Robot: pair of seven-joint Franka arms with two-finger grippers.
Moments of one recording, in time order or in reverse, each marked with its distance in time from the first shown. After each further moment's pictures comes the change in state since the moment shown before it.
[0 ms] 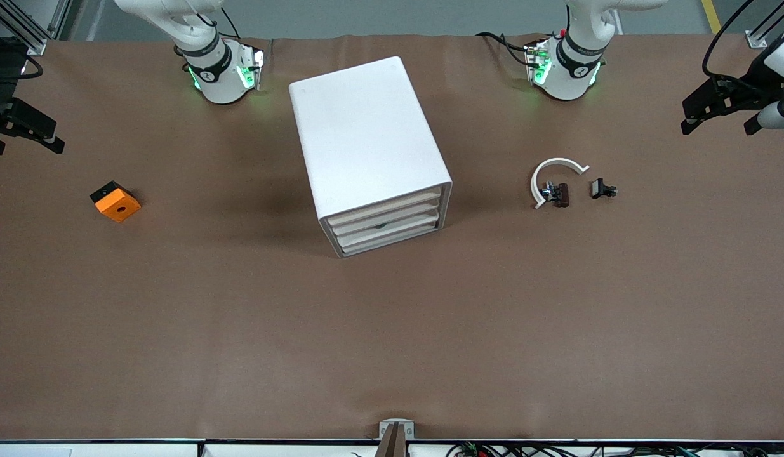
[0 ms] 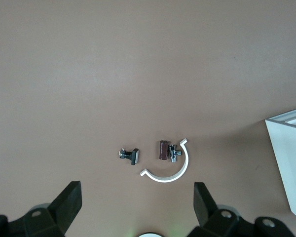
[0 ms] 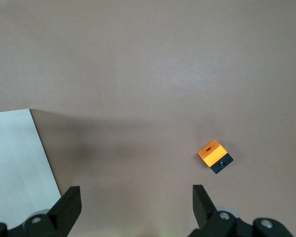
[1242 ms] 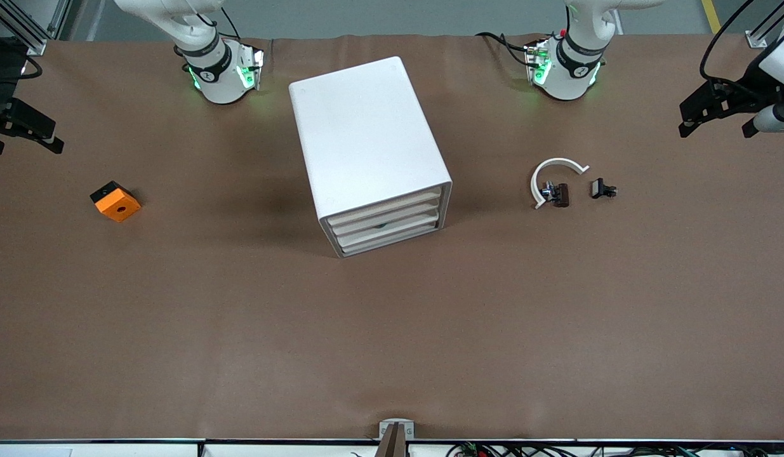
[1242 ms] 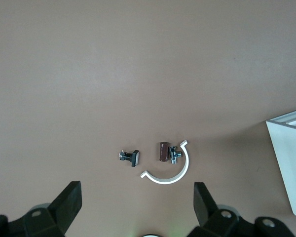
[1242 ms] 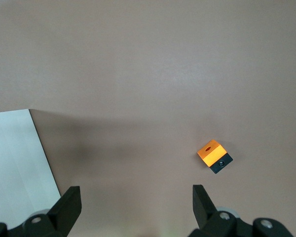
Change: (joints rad) left arm 0.067 0.005 -0.074 0.001 0.000 0.008 0.000; right arm 0.000 0.000 -0.001 0.000 -0.001 0.000 0.000
